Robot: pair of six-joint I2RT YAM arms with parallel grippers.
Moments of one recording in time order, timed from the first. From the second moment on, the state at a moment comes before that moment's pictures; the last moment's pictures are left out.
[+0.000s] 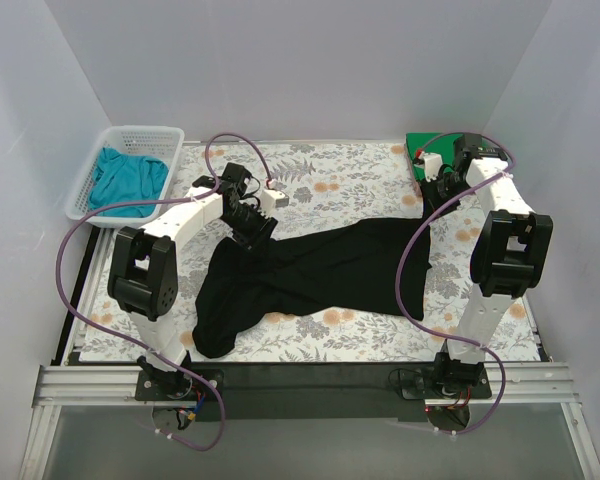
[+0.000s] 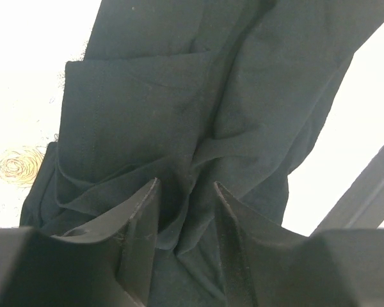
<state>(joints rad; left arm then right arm) -0.36 1.81 1.38 -0.89 0.51 0.44 -0.07 1.92 1.64 -1.06 -0.41 -0.55</state>
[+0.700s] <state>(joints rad) -0.37 1.83 1.34 -0.83 0.44 0.43 -0.07 1.92 1.64 -1.06 -0.41 -0.55</state>
